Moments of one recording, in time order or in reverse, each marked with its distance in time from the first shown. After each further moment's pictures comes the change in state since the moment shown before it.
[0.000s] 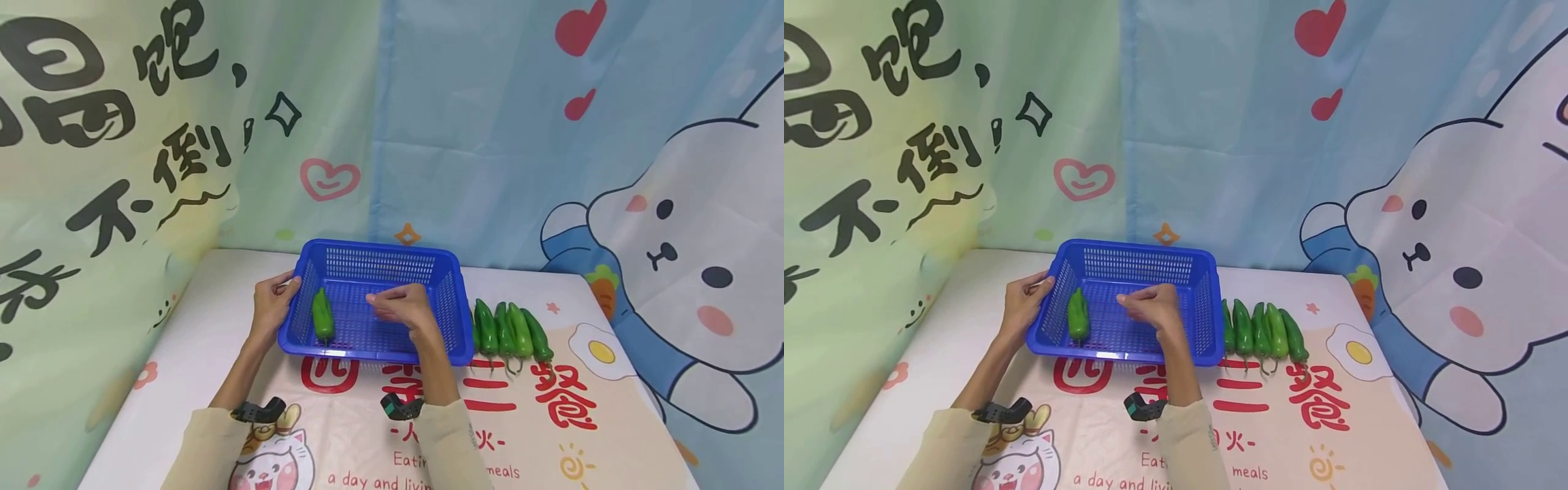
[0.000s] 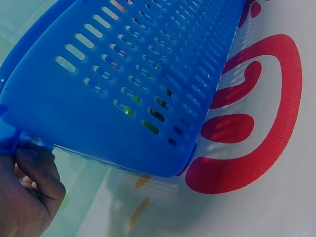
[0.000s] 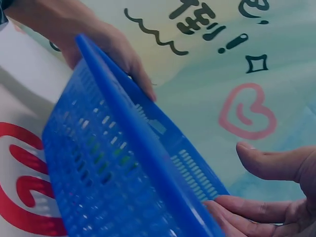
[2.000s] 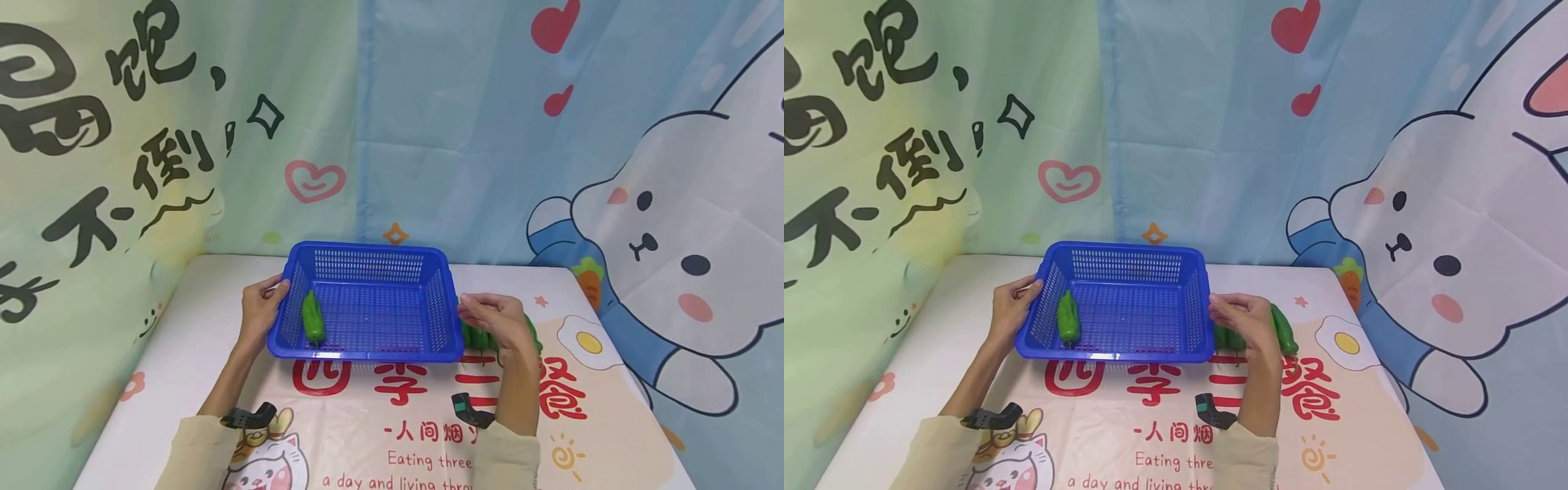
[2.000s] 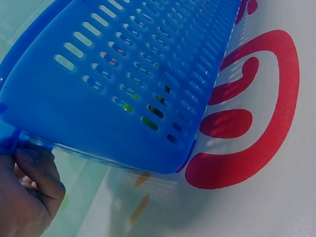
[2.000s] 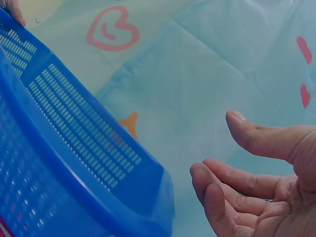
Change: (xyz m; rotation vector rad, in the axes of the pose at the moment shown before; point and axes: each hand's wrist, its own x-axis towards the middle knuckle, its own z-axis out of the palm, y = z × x) left_hand -0.004 0.004 0.000 0.036 -0.015 -0.018; right_hand -0.045 0.024 -0.150 -0.015 0.222 0.075
